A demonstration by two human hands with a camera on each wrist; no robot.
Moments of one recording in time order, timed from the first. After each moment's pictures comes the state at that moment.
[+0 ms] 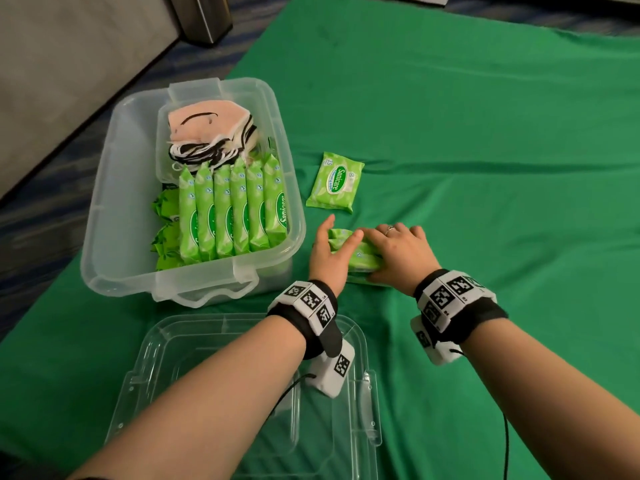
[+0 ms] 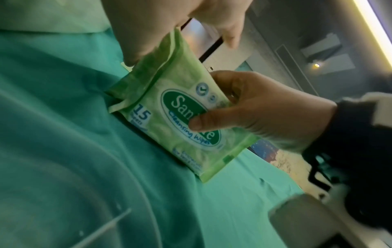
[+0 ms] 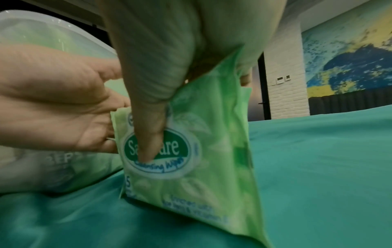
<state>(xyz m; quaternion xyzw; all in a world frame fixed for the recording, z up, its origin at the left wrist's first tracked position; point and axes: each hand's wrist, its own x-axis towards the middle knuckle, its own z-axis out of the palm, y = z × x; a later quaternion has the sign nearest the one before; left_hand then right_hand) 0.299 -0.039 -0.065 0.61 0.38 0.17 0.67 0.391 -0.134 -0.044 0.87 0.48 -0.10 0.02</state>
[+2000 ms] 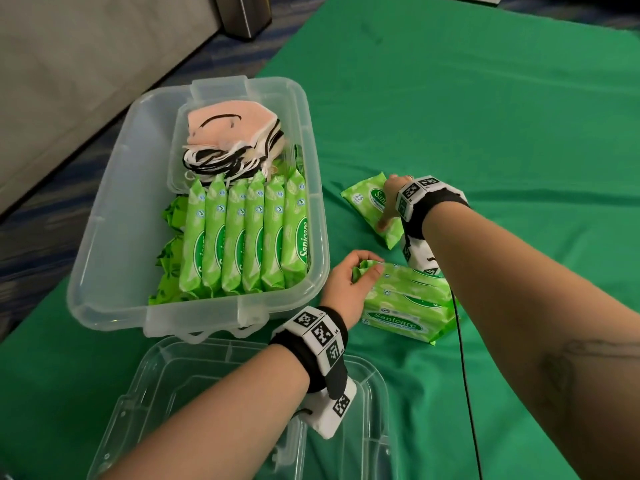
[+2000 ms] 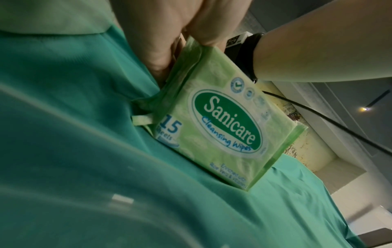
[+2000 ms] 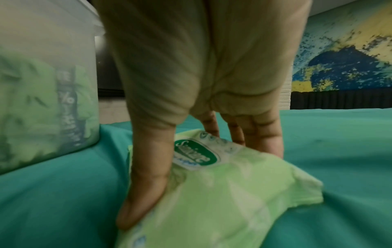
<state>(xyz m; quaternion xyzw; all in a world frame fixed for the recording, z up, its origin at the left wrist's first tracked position) 0.306 -0.015 -0.101 0.65 0.31 0.14 0.68 0.534 0.036 -0.098 0.89 0.35 -0.27 0.13</state>
